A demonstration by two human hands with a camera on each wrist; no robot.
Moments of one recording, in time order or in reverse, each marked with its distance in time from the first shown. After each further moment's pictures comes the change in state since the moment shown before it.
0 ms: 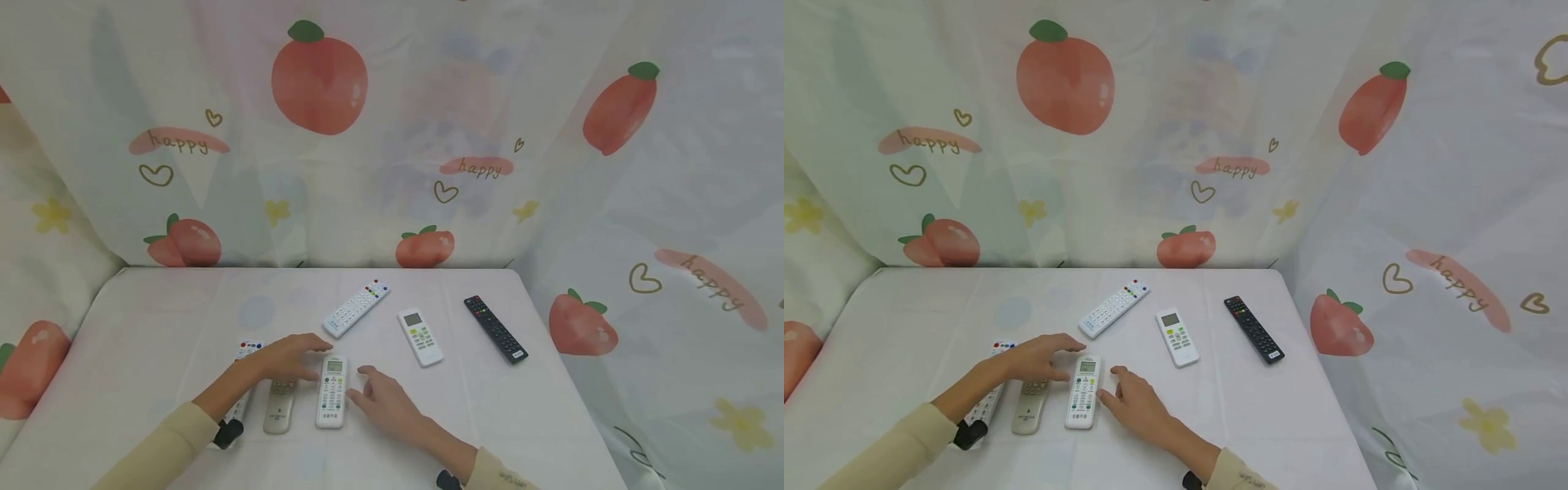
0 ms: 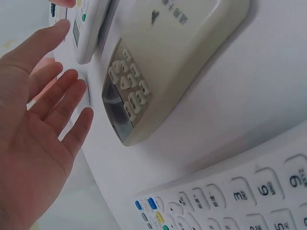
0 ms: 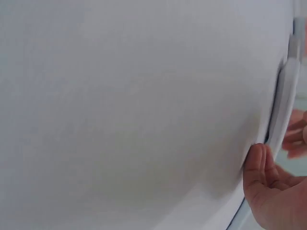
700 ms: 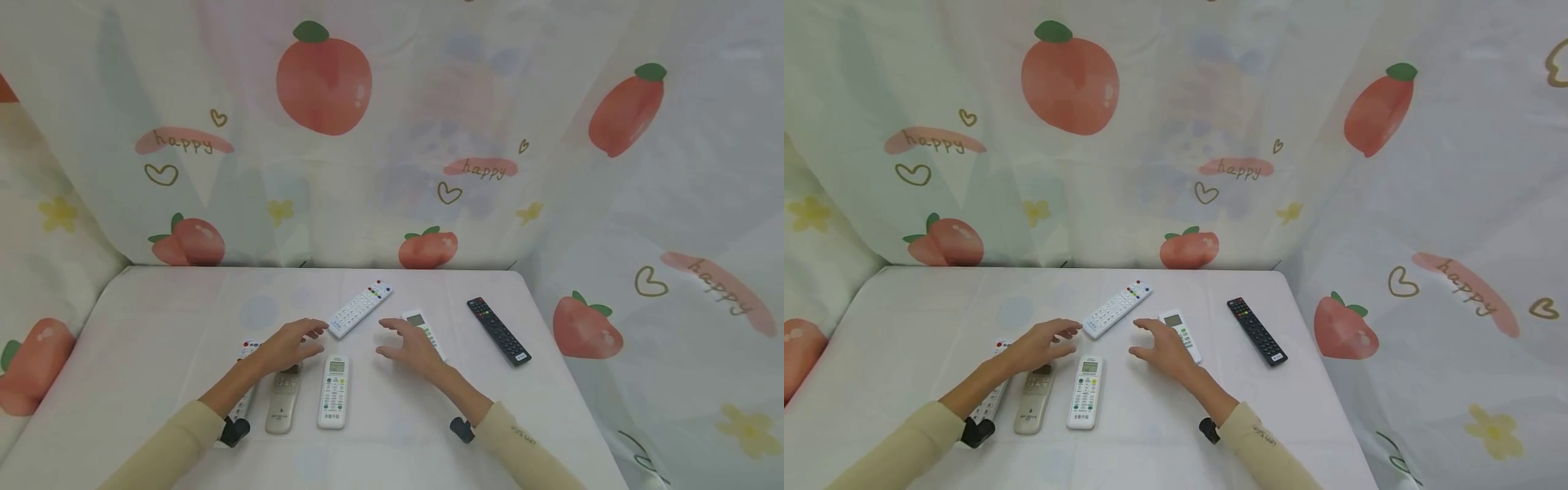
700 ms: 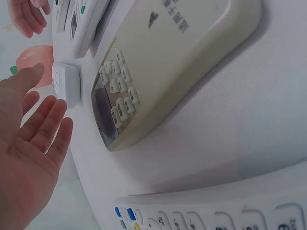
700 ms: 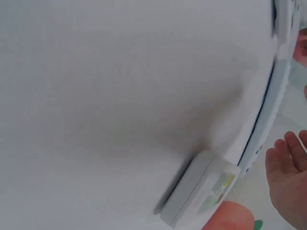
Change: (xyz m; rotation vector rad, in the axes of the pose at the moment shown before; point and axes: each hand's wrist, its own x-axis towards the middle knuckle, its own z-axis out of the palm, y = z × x) left_hand 0.007 -0.011 0.001 -0.140 0.270 -0.015; right_hand 0.056 0.028 -0.069 -0.062 0.189 -0.184
